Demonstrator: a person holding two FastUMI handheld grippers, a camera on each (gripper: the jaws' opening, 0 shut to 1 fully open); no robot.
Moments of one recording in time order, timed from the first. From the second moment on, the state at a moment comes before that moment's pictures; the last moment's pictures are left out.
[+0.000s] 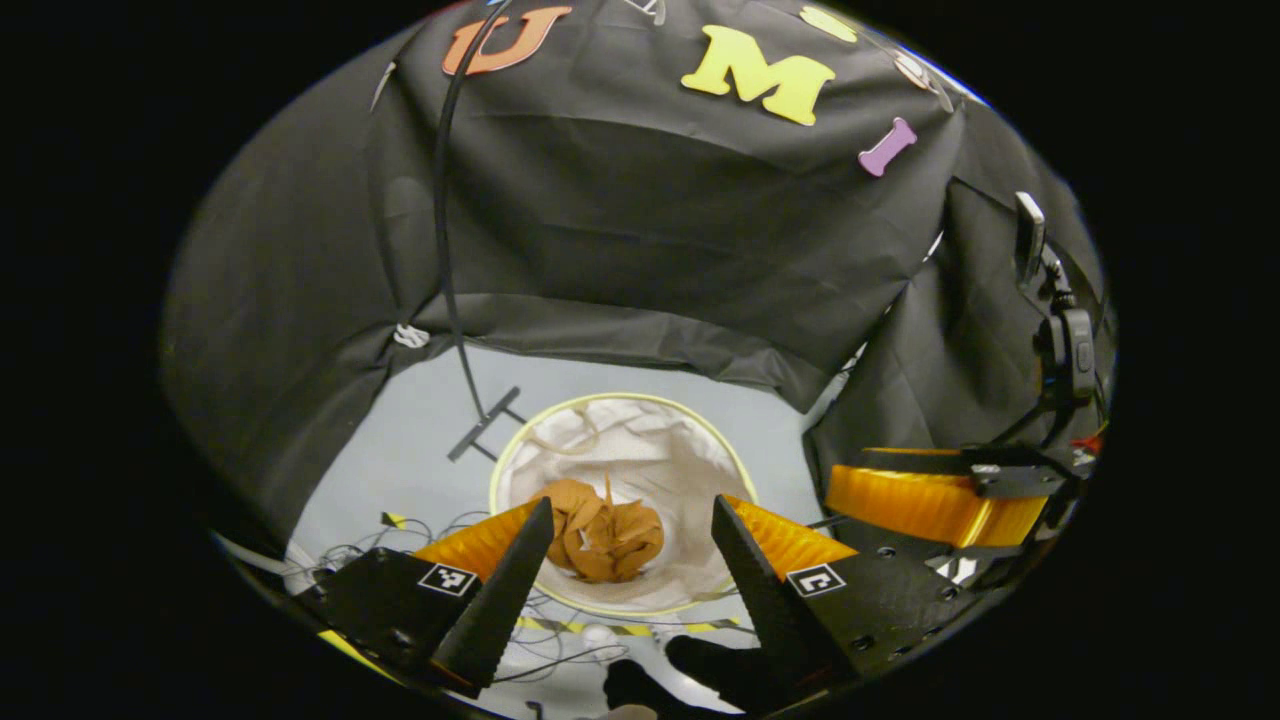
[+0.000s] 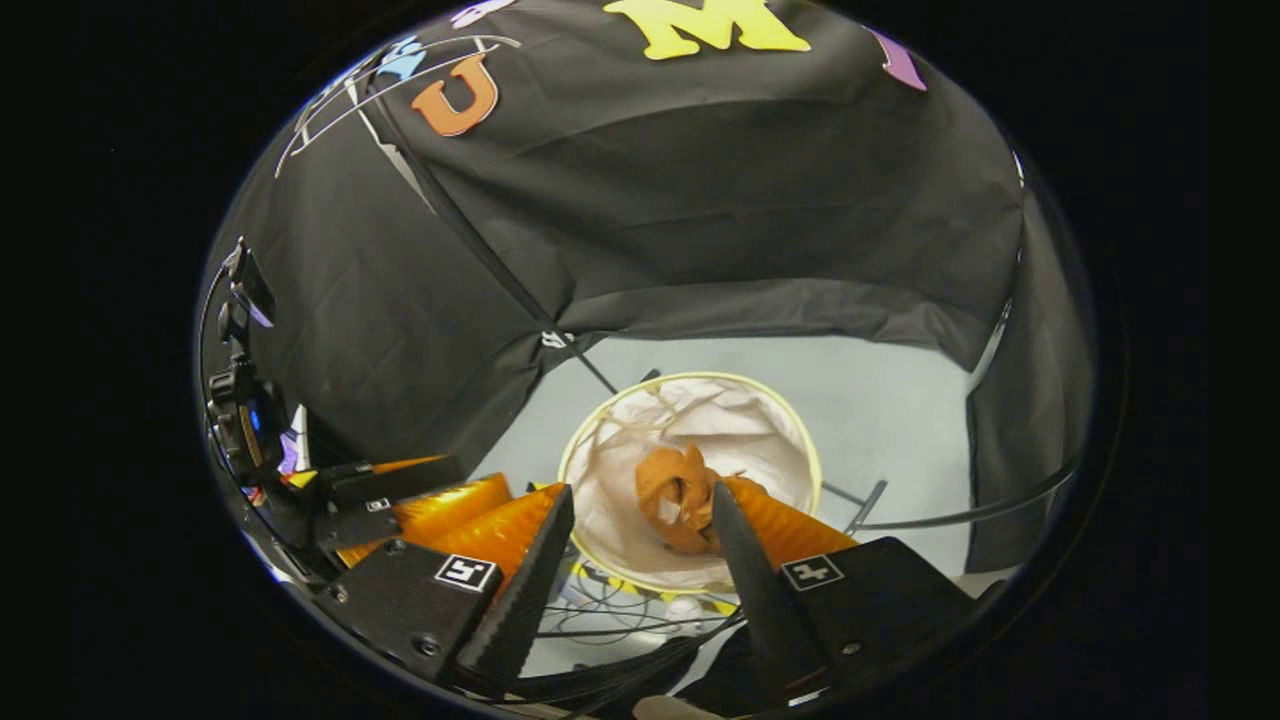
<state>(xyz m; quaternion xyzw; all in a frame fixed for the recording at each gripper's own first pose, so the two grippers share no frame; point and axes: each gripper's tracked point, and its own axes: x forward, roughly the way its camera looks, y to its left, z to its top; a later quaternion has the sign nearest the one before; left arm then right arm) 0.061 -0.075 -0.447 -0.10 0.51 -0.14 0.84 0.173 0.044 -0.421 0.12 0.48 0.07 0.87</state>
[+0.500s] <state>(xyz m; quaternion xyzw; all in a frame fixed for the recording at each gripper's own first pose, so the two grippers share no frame) 0.059 -0.030 -0.387 -0.05 0.45 -0.12 0.88 0.155 0.032 -0.355 0.08 0.41 0.05 0.91</state>
